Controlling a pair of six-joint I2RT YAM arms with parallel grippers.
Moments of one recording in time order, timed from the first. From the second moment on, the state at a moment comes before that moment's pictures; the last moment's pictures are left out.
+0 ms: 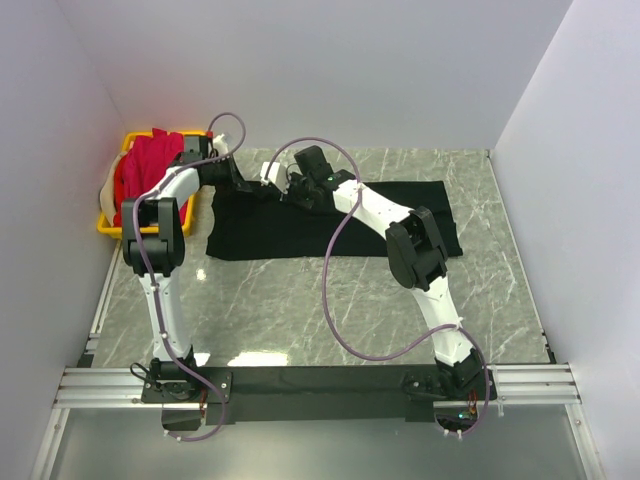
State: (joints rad) left arm 0.00 2.20 1.72 -0.35 0.57 -0.28; right arm 0.63 2.33 2.00 -0.40 -0.25 -0.74
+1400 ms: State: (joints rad) left arm 0.04 1.98 1.59 -0.53 0.45 -0.15; right arm 0.36 2.20 2.06 -0.69 -0.31 -0.69
